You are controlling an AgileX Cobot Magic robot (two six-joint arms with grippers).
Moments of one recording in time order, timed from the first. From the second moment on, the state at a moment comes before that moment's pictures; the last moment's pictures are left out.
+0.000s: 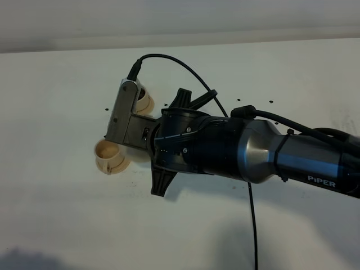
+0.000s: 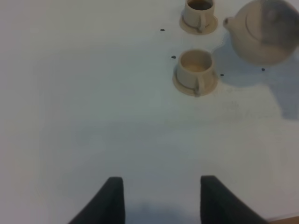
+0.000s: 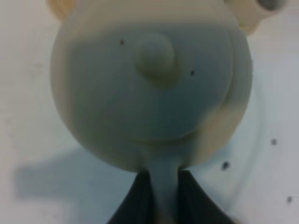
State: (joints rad) left arm -0.04 0.00 -0.51 -0.09 1.07 0.08; right arm 1.02 1.96 -1.41 -0.65 0.71 0.11
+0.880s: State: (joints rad) left arm -0.04 0.00 -0.51 -0.09 1.07 0.08; right arm 1.03 2.03 -1.41 -0.91 0.64 0.16
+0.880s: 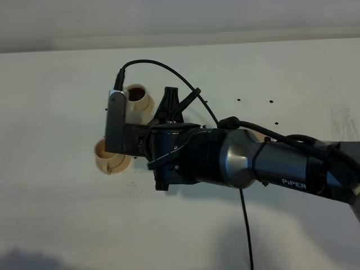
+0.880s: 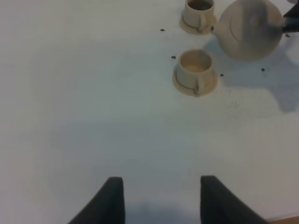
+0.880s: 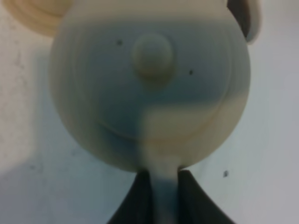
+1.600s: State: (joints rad) left arm -0.04 0.00 -0.51 -0.09 1.07 0.08; right arm 1.03 2.09 -1.41 -1.03 0.63 0.16
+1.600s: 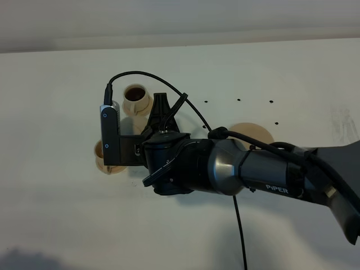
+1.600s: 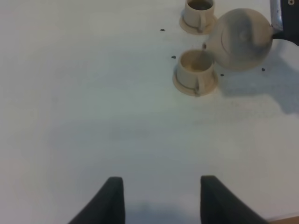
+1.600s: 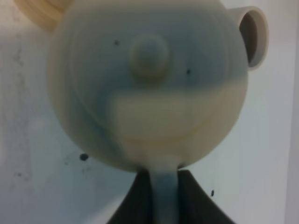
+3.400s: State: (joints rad) left arm -0.04 0.00 -0.51 -0.09 1.07 0.08; right arm 1.04 2.12 -1.41 -1.32 0.69 0.15
